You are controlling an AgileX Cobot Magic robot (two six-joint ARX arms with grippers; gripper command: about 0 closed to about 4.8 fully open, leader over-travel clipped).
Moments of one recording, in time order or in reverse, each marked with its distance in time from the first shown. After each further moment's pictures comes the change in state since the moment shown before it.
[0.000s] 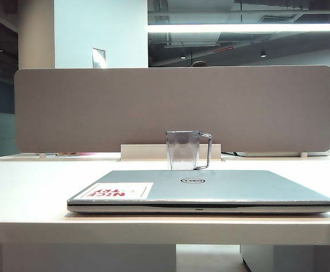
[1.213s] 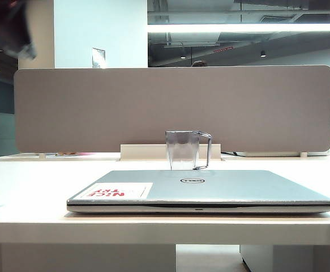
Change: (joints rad) left arm -0.585 0.871 0.675 -0.184 -0.317 0.084; right arm 0.000 0.000 0.000 0.000 0.000 0.000
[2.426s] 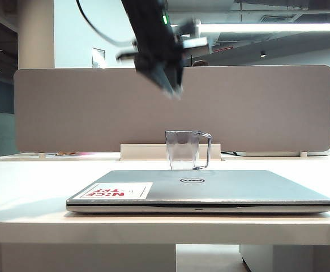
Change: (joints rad) left arm -0.129 1.022 1.022 -0.288 0.161 0.002; right arm 0.000 0.000 0.000 -0.024 -0.005 0.008
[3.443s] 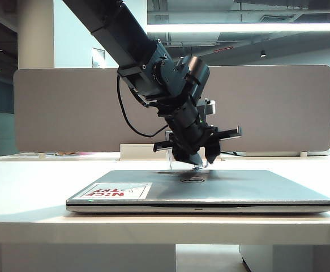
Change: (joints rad) left arm 0.000 0.438 0.001 0.614 -0.001 -0.242; right arm 0.000 0.000 0.000 -0.005 0.000 0.000
